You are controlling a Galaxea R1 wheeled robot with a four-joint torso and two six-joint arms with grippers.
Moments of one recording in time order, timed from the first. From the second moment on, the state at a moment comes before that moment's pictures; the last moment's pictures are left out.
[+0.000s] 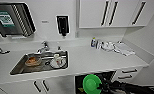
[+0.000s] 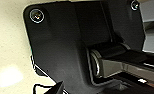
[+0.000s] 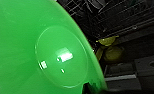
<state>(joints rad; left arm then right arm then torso) 1.34 2.88 -2.53 0.18 0.13 -0.12 -0.58 2.71 -2.18 0.46 -0.37 -0.03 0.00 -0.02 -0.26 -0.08</state>
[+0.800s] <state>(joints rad) 1.34 2.87 -2.53 0.18 0.12 -0.12 -0.53 2.78 -2.29 0.46 -0.36 -0.02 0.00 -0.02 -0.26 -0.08</state>
